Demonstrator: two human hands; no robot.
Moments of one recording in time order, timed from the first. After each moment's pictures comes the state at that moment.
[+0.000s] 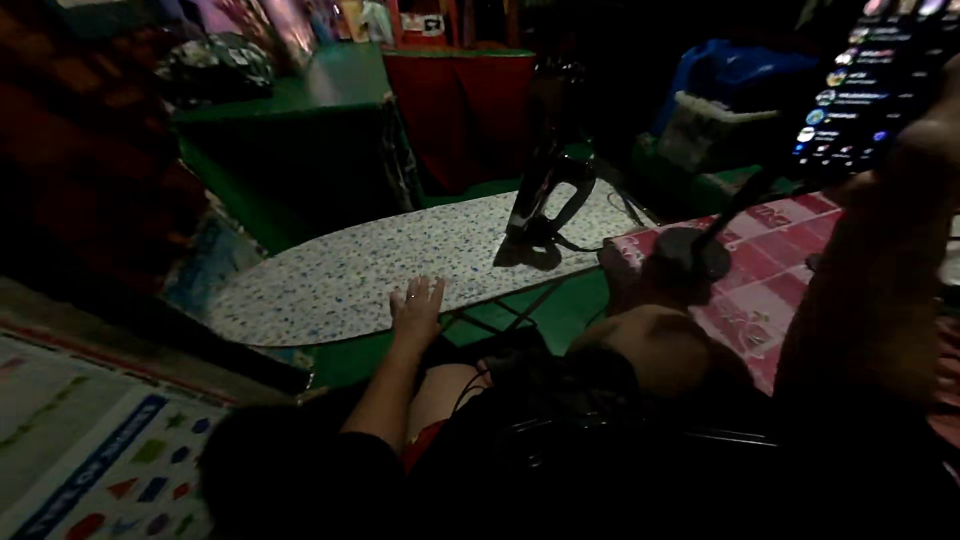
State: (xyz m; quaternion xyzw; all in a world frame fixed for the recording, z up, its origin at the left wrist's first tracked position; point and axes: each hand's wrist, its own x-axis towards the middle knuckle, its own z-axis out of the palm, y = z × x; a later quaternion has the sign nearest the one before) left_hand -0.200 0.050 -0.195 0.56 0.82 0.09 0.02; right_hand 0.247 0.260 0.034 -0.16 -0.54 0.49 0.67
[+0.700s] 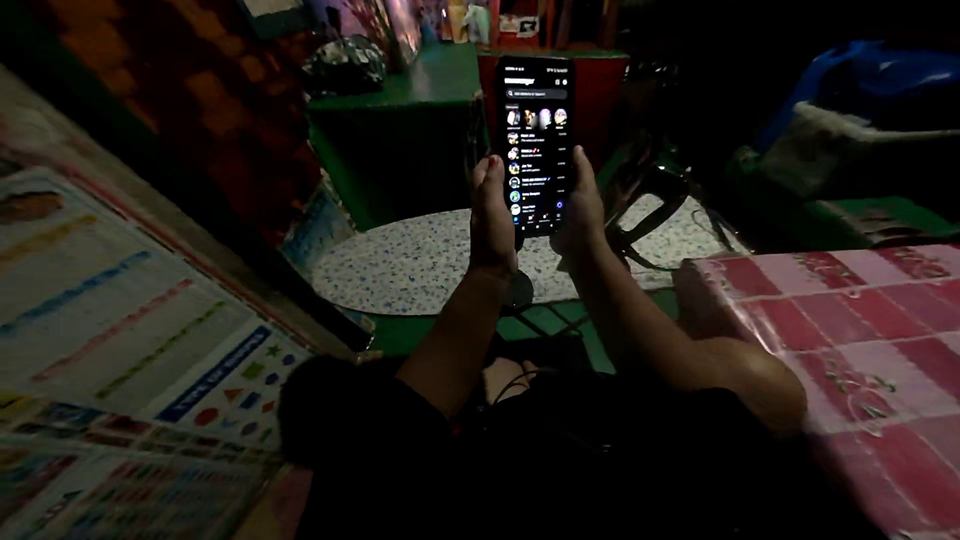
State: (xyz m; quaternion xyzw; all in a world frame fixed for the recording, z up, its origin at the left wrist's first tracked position) left_hand -0.081 0.035 0.013 0.30 0.52 0.77 0.23; right_hand -0.070 0.151 -0.024 -0.12 -0.41 0.78 0.46
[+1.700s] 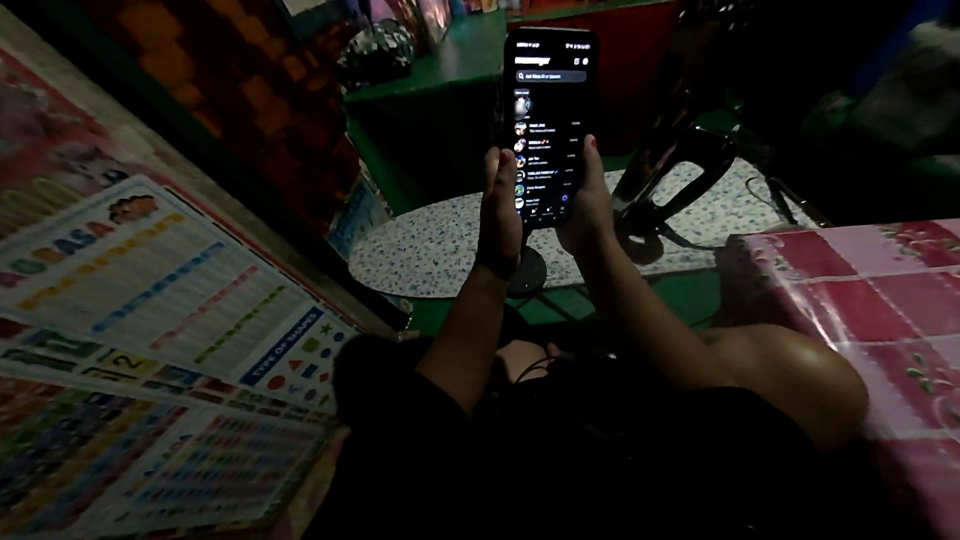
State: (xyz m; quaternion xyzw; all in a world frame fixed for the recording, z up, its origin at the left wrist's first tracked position) left_hand -0.105 0.043 -0.024 0.42 0.54 0.72 0.15; right_hand -0.070 0.150 -0.050 -0.02 -0.43 0.79 0.44
